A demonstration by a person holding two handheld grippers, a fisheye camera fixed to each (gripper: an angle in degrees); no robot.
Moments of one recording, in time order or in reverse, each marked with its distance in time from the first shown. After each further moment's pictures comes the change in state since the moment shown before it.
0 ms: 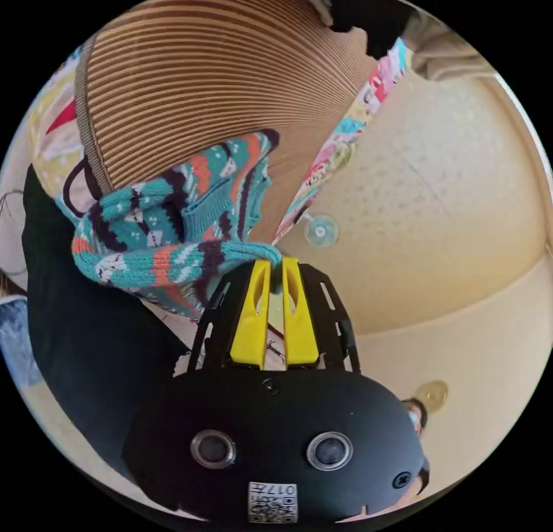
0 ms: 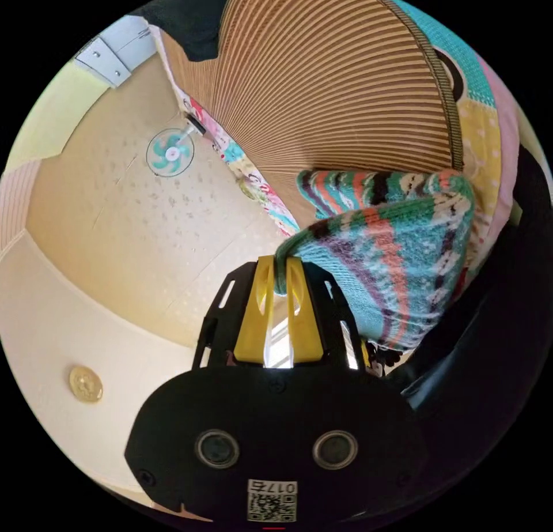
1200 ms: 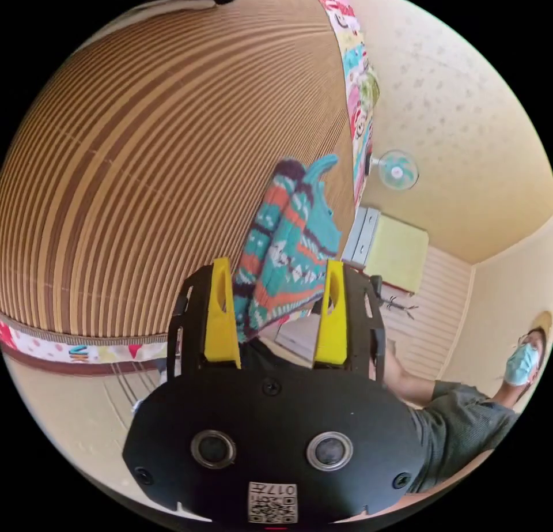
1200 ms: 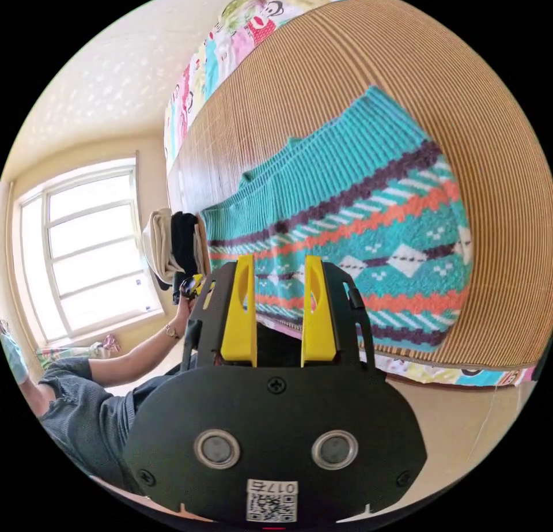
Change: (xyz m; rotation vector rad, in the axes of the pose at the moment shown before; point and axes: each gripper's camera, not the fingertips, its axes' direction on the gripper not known) left arm 0.032 -0.066 0.057 -0.307 -0.690 0.494; right arm 0.034 0.058 0.334 -0.691 1.065 -0.656
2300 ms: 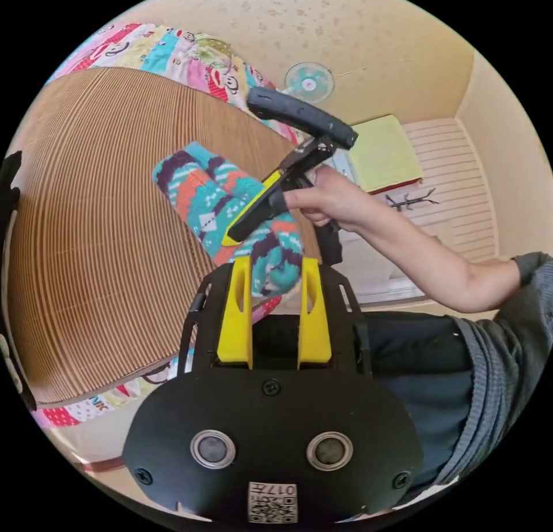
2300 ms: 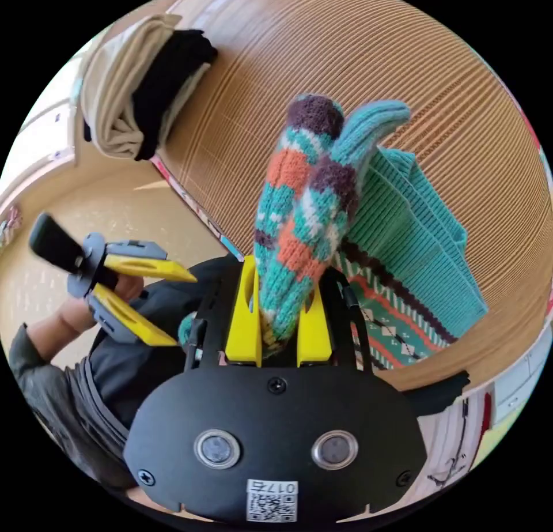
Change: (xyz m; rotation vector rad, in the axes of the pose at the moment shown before) left arm 0.103 0.154 0.085 -0.027 -0.028 0.601; right arm -0.193 -0.091 0.065 -0.514 0.453 -0.475
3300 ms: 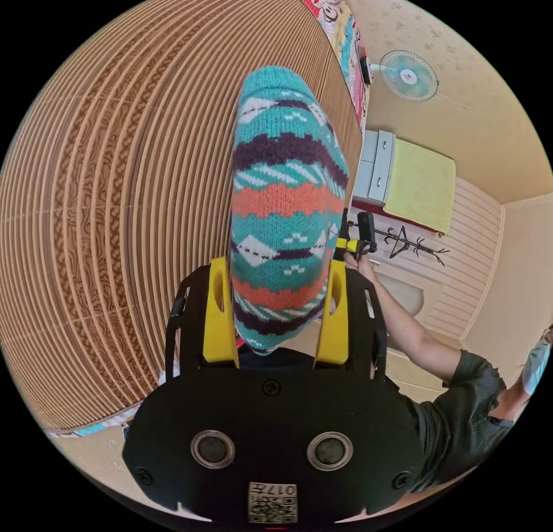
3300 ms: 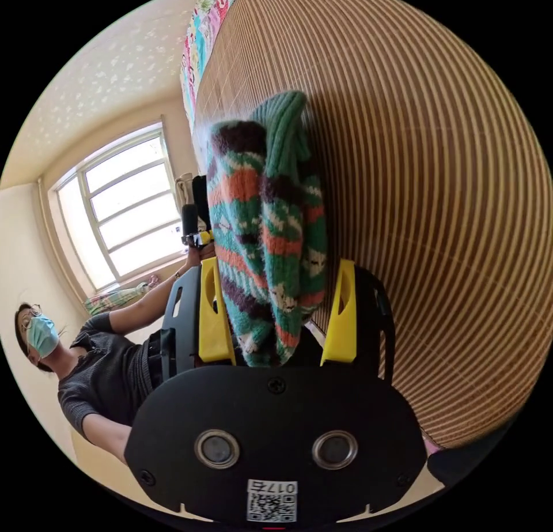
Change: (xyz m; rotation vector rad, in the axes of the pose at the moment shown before) left arm -0.068 -0.079 0.264 -0.234 0.038 -0.412; right arm 0.404 0.291 0.065 0.286 -0.724 0.290
